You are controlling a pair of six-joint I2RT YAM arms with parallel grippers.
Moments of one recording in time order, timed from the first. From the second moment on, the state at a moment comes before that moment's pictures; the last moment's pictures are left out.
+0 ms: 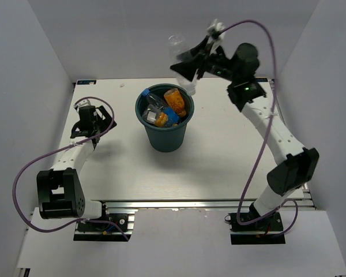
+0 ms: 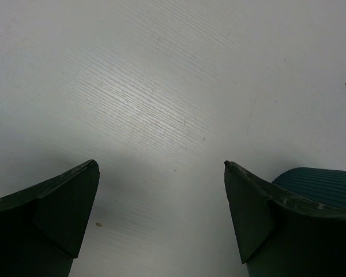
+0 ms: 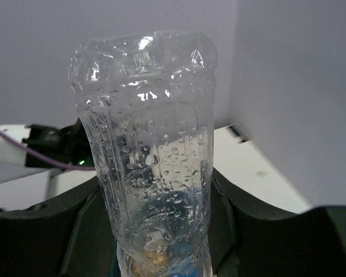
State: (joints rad) left arm 0.05 1.38 0.86 -0.13 -0.11 -0.50; right arm 0.44 1.62 1.80 0.18 -0.79 0.26
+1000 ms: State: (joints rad) left arm 0.05 1.36 0.86 -0.11 -0.06 -0.52; right arm 0.60 1.74 1.20 0.70 -0.66 0.34
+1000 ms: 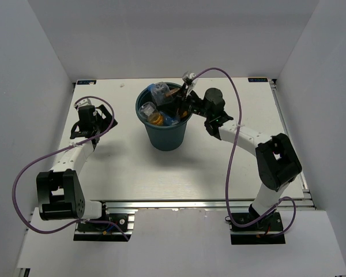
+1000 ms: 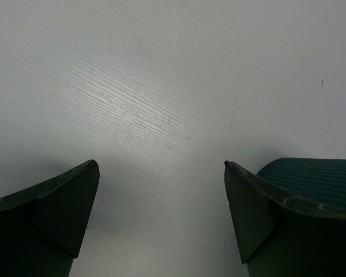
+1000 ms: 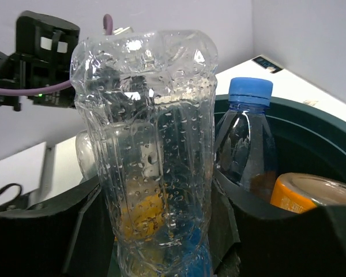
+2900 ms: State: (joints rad) left arm 0.05 1.28 0.79 -0.11 -0.16 -0.59; right arm 0.26 1.14 0.57 0.29 -0.15 0.28
